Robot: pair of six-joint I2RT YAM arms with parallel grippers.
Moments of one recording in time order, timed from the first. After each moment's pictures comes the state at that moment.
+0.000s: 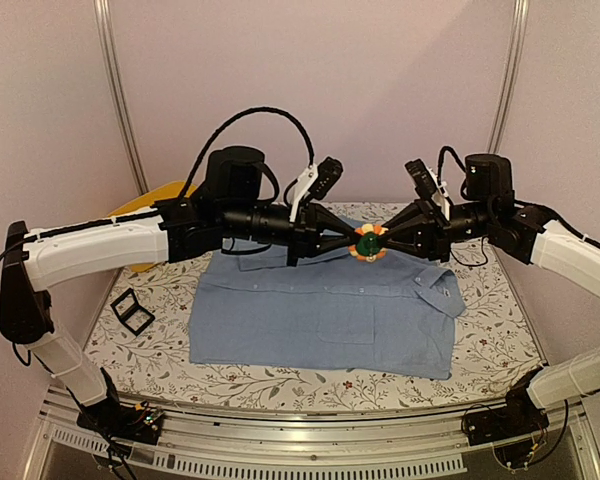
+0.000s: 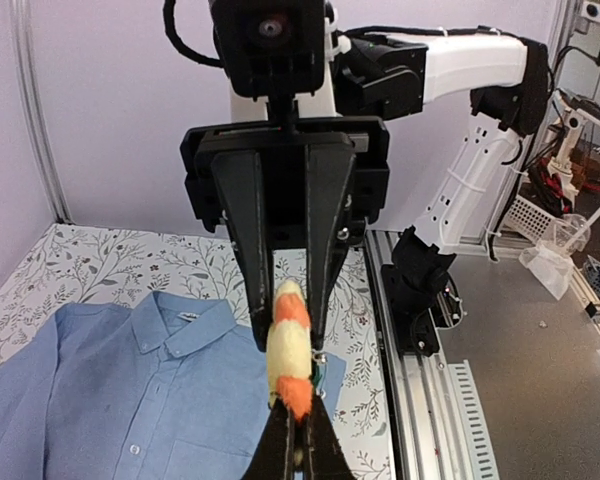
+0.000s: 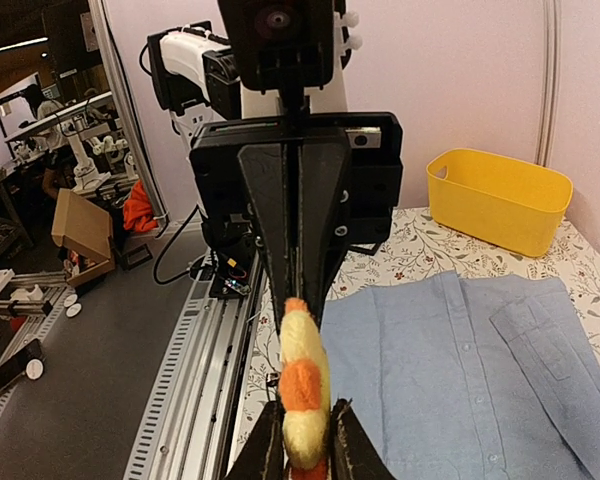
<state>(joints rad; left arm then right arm) -0.96 1.61 1.38 0.01 0.59 0.04 0.53 1.25 1.07 -0.15 -1.09 -0.17</state>
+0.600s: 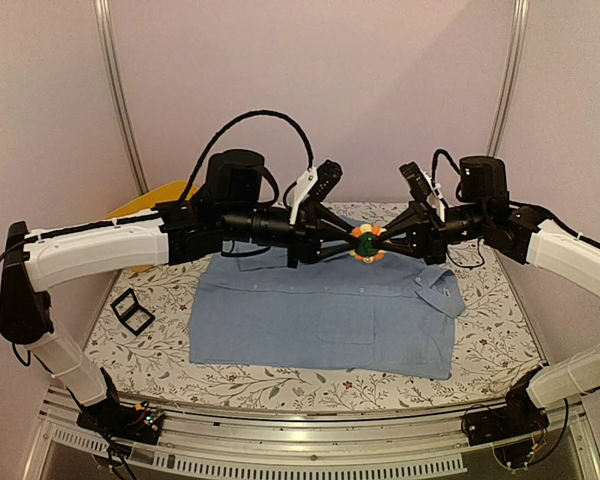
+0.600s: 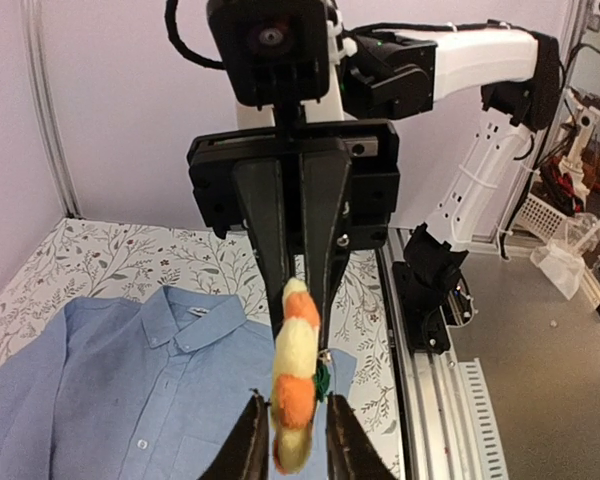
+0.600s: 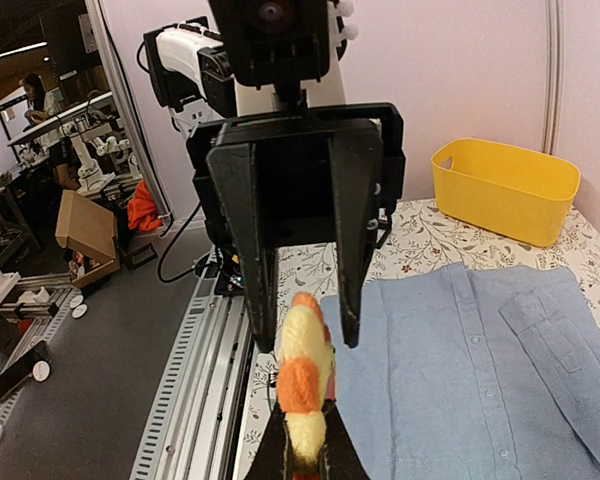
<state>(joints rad) -0.96 1.61 1.36 0.01 0.56 0.05 0.54 1.28 1.07 -0.15 -1.10 -0.17</state>
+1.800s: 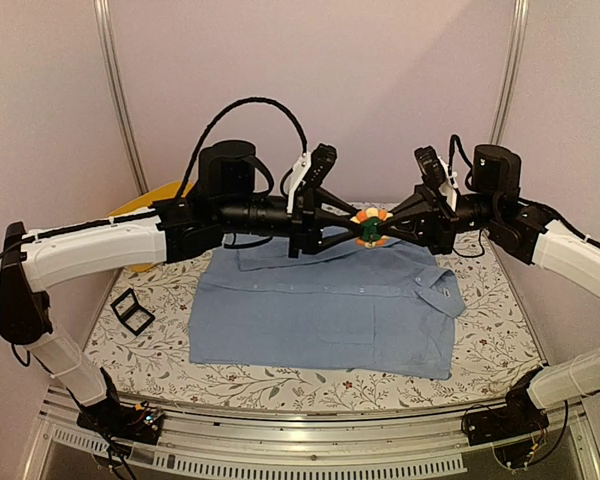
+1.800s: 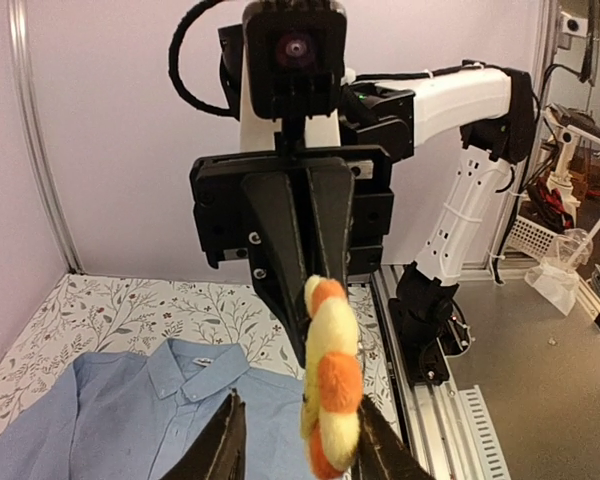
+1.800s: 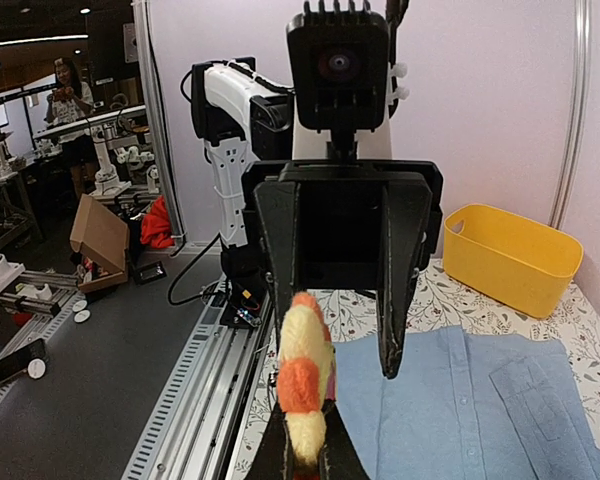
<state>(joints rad) -0.96 1.60 1.37 0.12 0.60 0.05 0.54 1.25 1.07 0.02 -1.16 -0.11</state>
